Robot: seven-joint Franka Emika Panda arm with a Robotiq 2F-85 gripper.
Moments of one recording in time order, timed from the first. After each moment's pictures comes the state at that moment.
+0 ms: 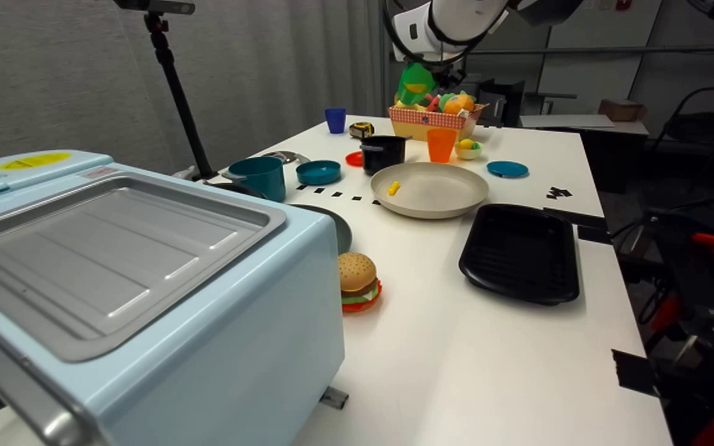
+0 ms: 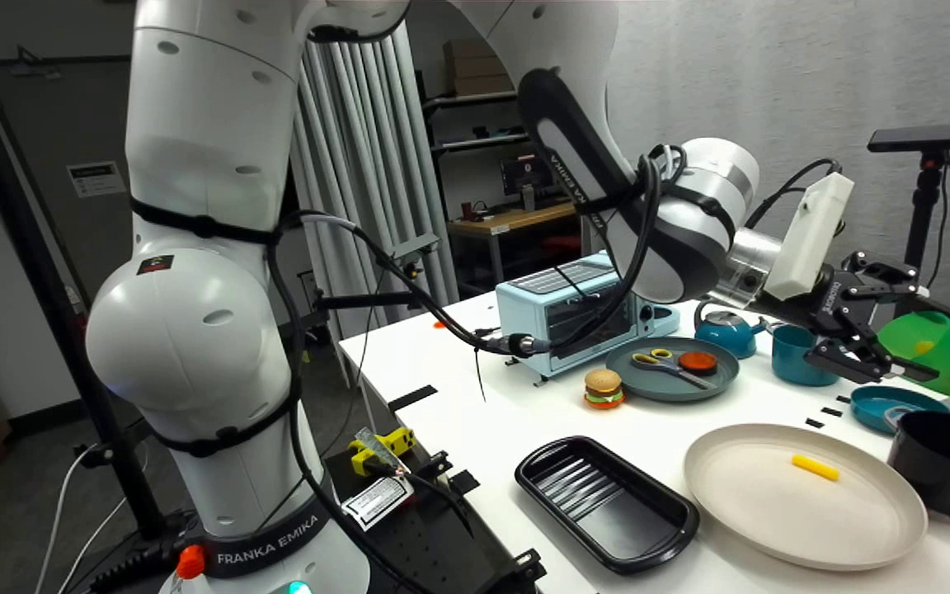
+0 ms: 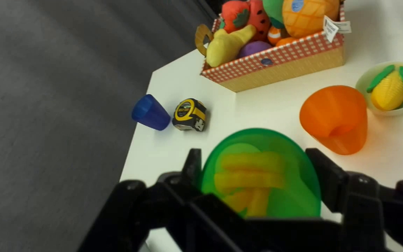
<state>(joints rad) -0.02 0.38 -0.23 -2.10 -1.93 2.45 0.09</state>
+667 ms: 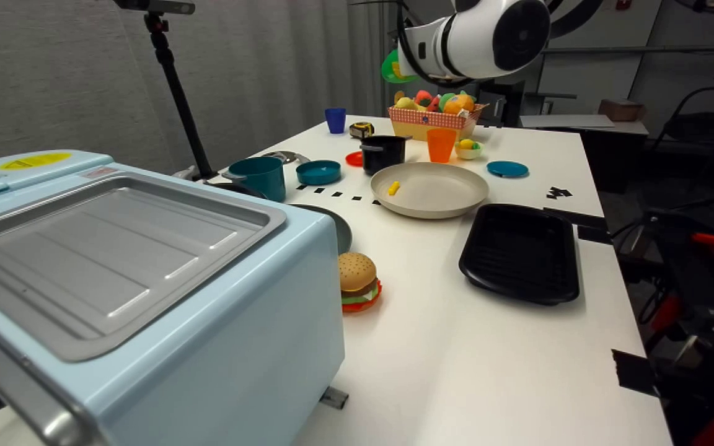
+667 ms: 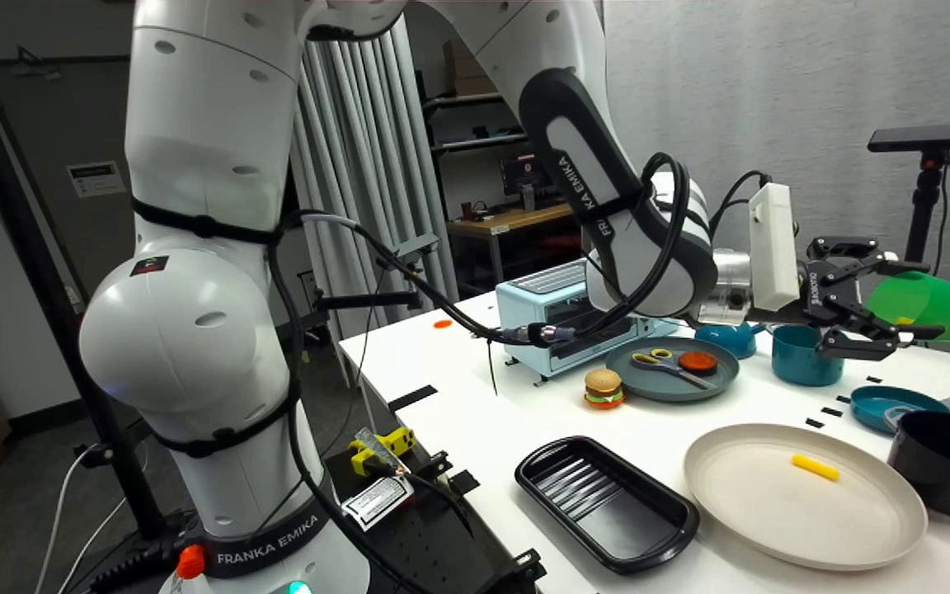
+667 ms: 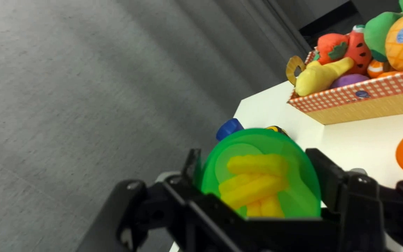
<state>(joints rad) -0.05 0.38 -0.12 -2.19 -2.35 2.13 0.40</state>
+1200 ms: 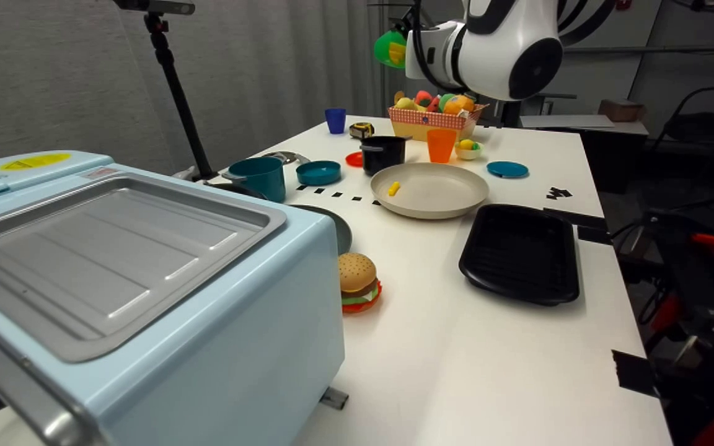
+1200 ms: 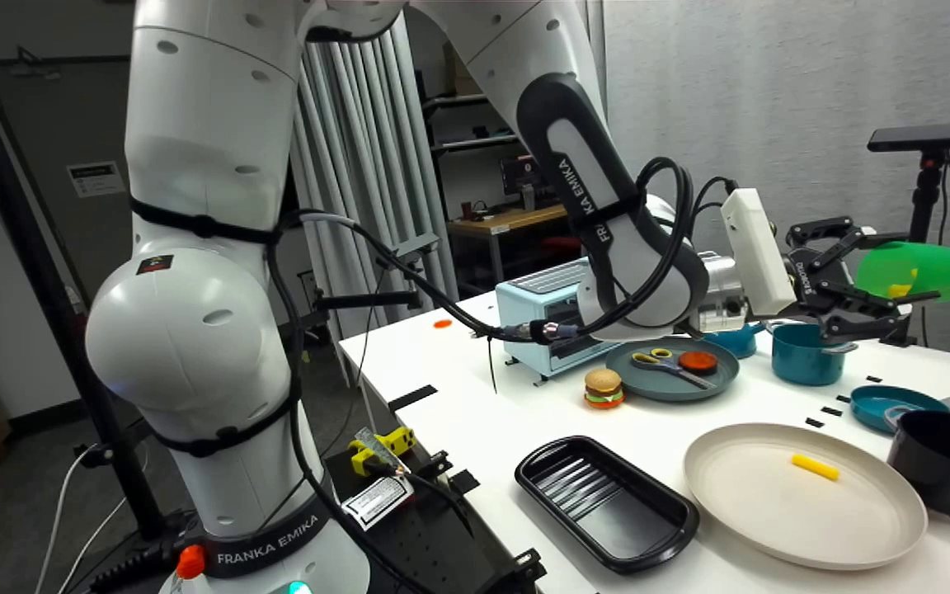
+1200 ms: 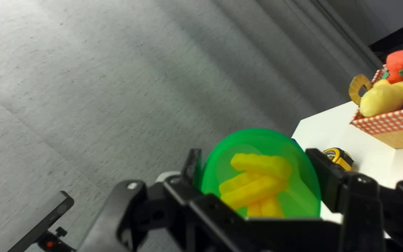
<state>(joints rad) -0.01 0.38 -0.14 -2.26 -2.51 1.91 0.56</state>
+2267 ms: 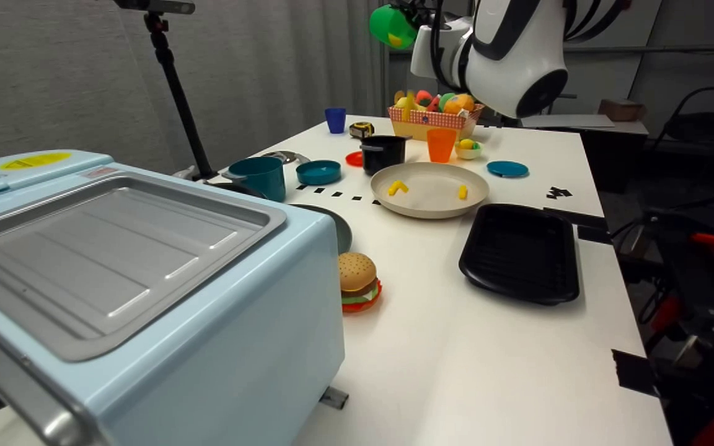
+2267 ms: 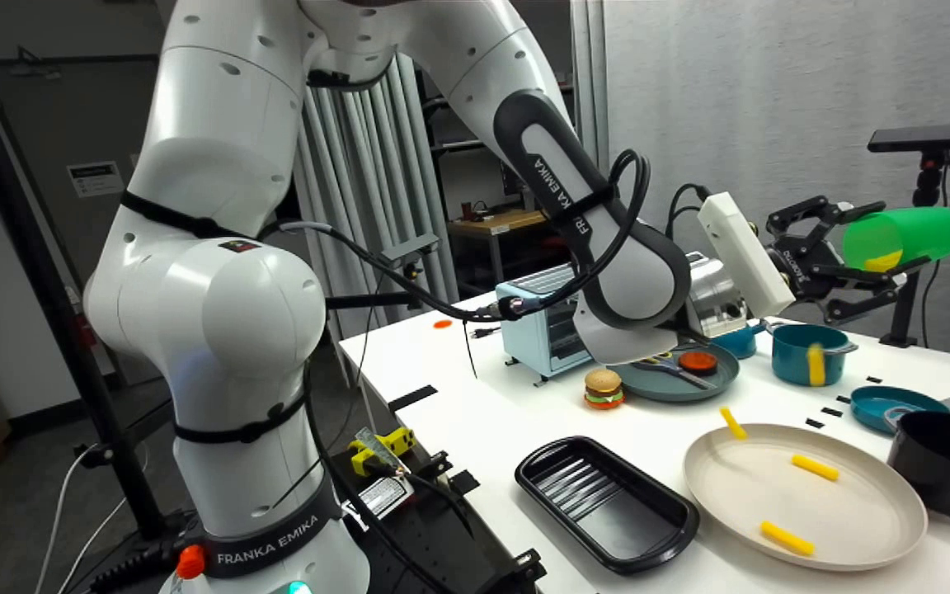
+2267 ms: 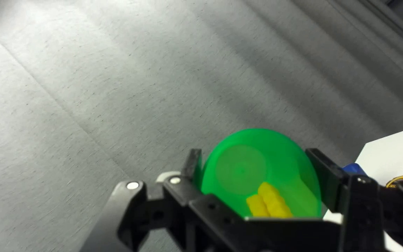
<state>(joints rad) 0.52 0.49 -0.65 -2.30 -2.51 1.80 0.83</state>
